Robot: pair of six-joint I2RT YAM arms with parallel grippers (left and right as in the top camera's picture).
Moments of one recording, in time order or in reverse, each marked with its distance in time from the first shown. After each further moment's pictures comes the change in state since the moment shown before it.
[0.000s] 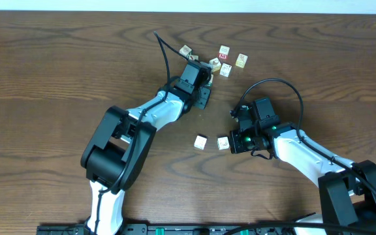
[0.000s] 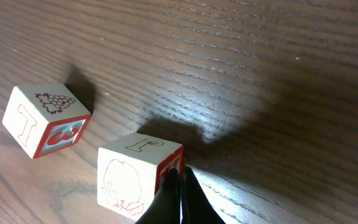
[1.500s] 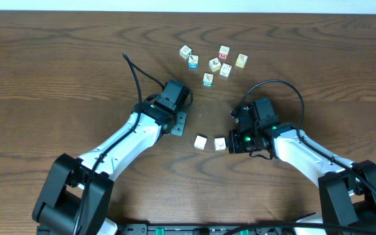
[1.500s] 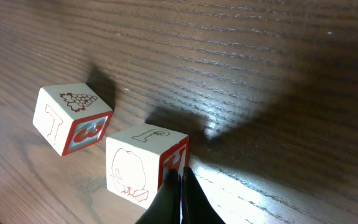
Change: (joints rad) left arm 0.000 -0.417 -0.262 -0.431 -0.103 -0.164; right arm 0.000 0.000 0.000 -0.010 -0.069 0.093
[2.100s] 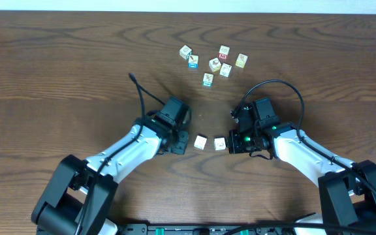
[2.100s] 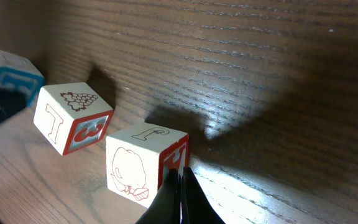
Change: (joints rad) left arm -0.044 -0.015 -0.159 0.066 0.188 -0.024; right arm 0.000 0.000 0.000 -0.002 -0.003 0.003
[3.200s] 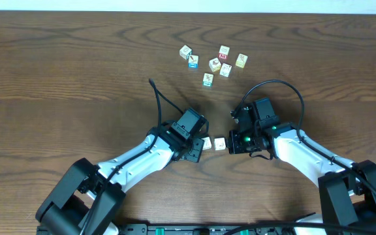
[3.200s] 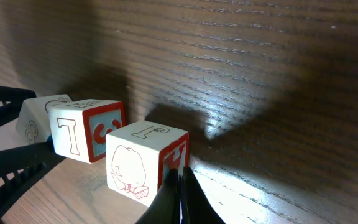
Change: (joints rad) left arm -0.136 0.000 -0.020 0.093 -0.026 -0.077; right arm 0.000 0.000 0.000 -0.004 -0.002 0.000
